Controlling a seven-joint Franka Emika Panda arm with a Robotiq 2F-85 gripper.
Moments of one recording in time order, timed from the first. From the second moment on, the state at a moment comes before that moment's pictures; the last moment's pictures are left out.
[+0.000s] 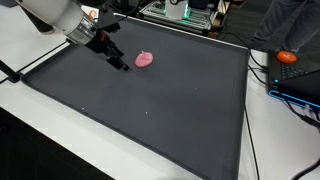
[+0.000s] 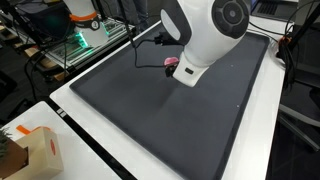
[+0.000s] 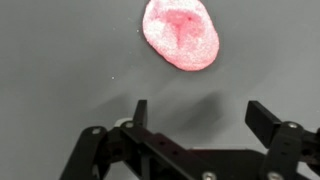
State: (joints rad) arm -0.08 0.74 -0.06 -1.54 0.33 1.82 0.39
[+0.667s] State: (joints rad) arm -0.14 0.57 -0.09 -1.82 0.52 1.90 0.41
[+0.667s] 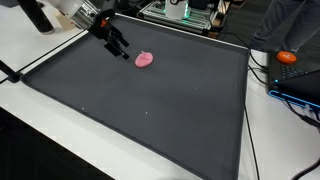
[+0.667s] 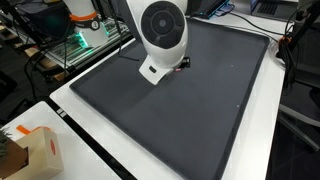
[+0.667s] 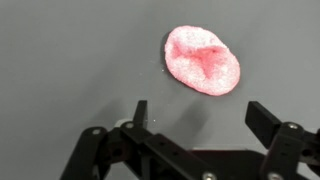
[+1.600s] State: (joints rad) arm -0.15 0.43 -0.13 -2.16 0.77 2.11 0.41
